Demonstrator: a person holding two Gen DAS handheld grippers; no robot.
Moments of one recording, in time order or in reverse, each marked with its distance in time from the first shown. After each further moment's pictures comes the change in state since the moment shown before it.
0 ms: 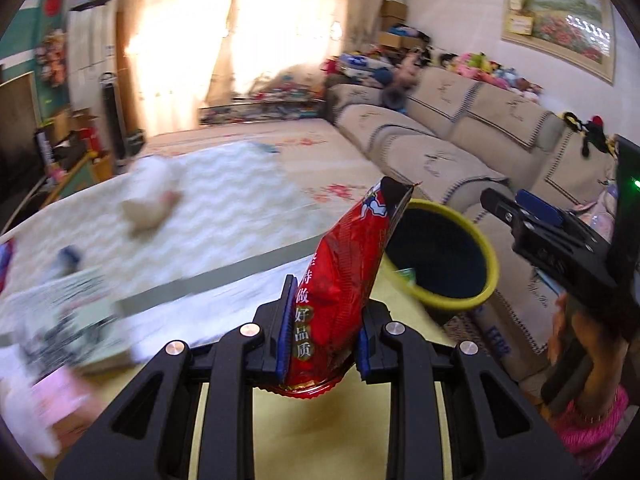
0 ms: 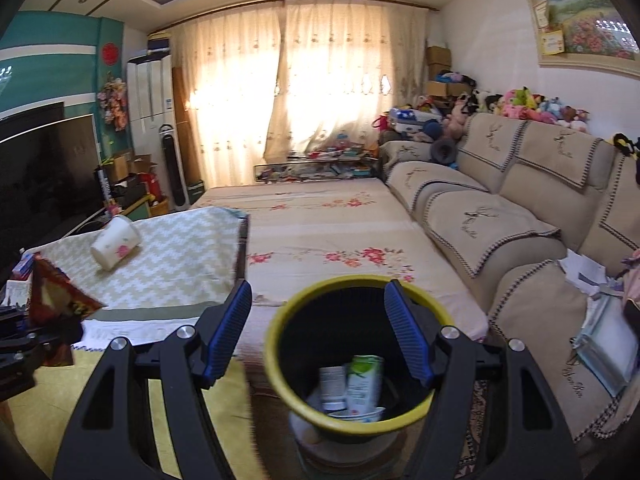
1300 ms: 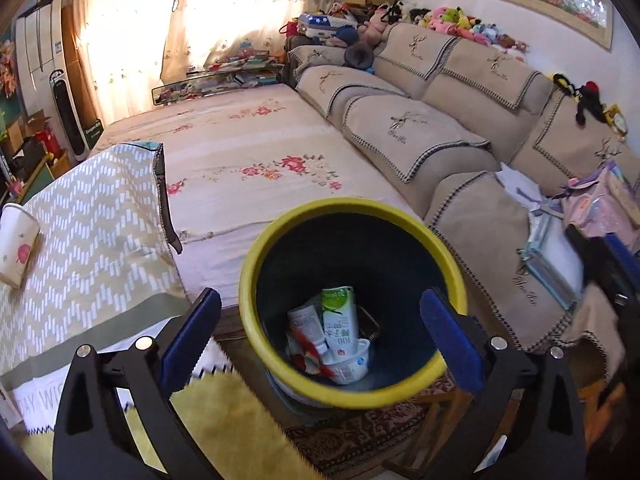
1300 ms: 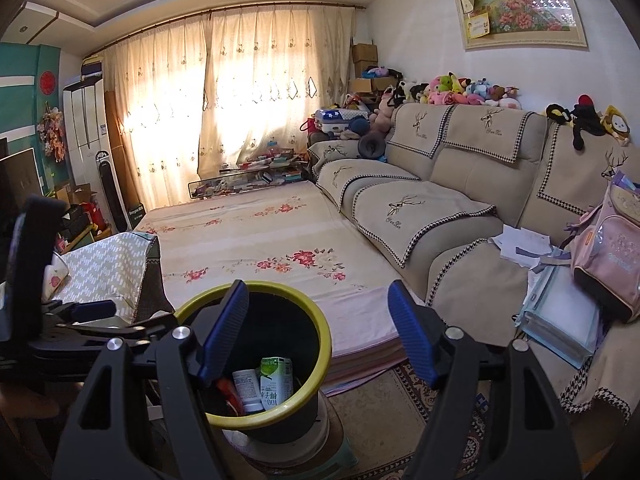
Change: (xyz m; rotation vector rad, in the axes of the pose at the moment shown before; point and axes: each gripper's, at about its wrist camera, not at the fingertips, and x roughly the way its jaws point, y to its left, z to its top) left arm 0.129 -0.119 0.064 0.055 0.132 -0.065; right arm -0.025 -0.106 -0.005 0.125 -0.021 -0.193
